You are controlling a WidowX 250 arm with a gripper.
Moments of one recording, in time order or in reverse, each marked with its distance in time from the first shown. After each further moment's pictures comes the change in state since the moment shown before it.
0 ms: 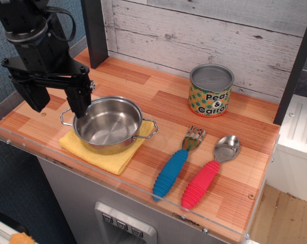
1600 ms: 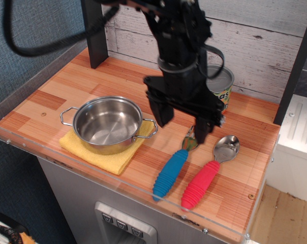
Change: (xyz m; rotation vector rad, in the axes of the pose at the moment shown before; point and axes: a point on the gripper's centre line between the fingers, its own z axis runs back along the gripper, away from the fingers) arm 0.026 -0.154 -0.045 -0.102 -0.014 -0.350
